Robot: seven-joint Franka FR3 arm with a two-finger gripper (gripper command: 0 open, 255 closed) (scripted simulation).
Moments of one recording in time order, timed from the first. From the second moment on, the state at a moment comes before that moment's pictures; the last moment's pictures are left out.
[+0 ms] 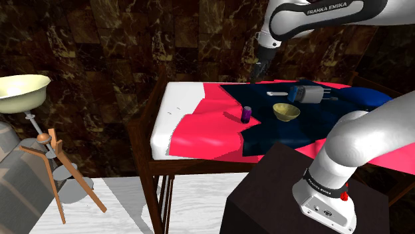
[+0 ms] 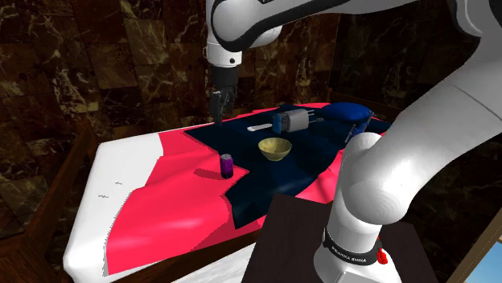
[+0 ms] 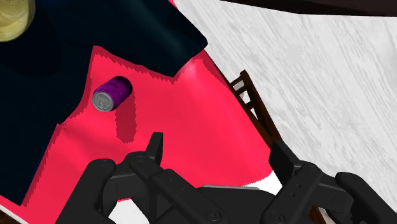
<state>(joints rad) -0.08 -0.59 -0.12 -2.43 -0.13 1.96 -0.22</state>
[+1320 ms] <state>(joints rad) -0.15 0.11 -0.35 -2.20 0.05 2.34 -0.59</state>
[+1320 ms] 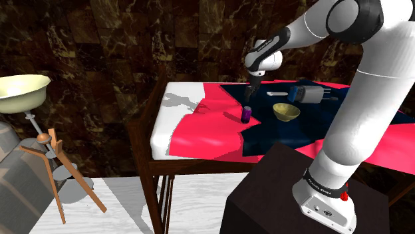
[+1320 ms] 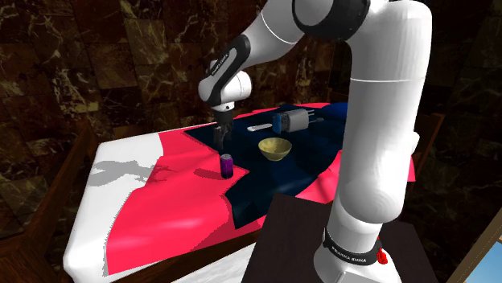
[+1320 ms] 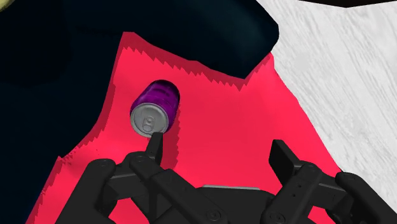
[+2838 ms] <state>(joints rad) -0.30 0.57 -0.29 -1.91 0.25 2.45 -0.79</state>
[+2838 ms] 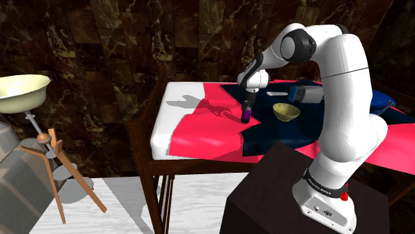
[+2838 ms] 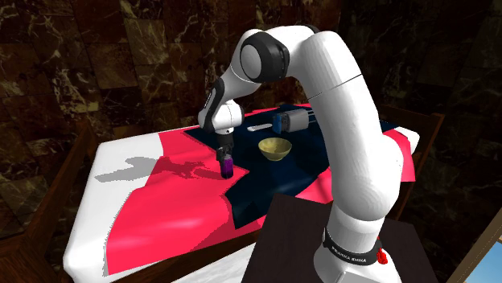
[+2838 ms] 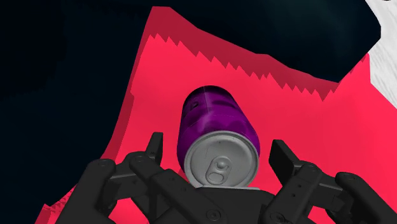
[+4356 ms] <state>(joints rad) -0.27 0.47 -0.33 -1.92 0.21 2.35 -0.77</state>
